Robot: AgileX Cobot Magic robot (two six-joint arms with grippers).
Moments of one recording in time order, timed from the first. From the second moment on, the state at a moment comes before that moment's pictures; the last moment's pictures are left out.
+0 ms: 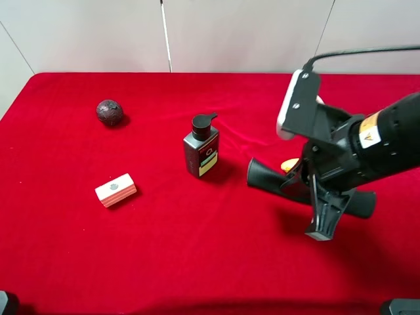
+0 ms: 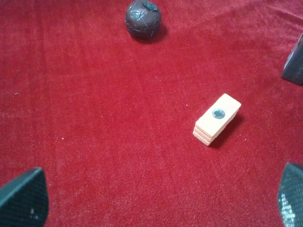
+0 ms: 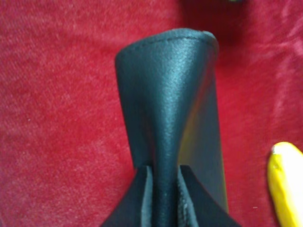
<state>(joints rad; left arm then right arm) -0.16 0.00 -0.48 -0.05 1.07 0.03 0.75 1.26 -0.58 0.16 0.56 -0.55</state>
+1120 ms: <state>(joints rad) -0.16 0.00 -0.48 -0.05 1.07 0.03 0.75 1.52 -0.58 0.19 0.37 -0.60</state>
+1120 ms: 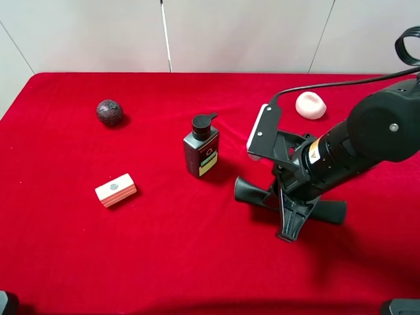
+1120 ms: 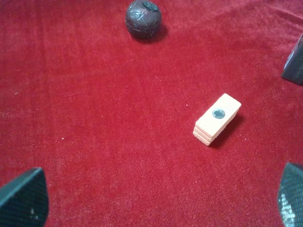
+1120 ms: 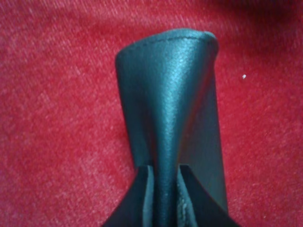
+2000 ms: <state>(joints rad) -0.16 0.00 -0.48 -0.05 1.07 0.03 0.75 1.52 -0.58 0.20 0.36 -0.61</state>
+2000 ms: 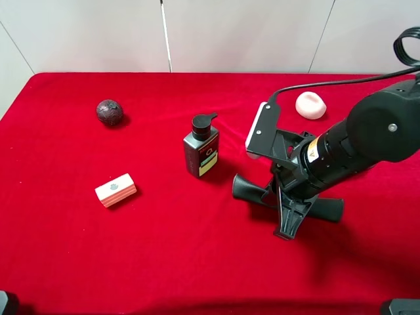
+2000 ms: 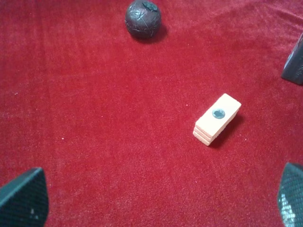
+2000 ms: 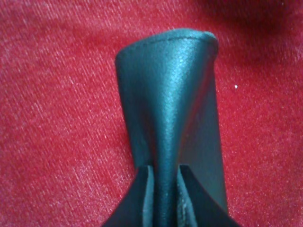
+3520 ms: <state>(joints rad) -0.16 0.00 -0.48 -0.05 1.07 0.03 0.75 1.52 -0.58 0.19 0.38 -0.61</state>
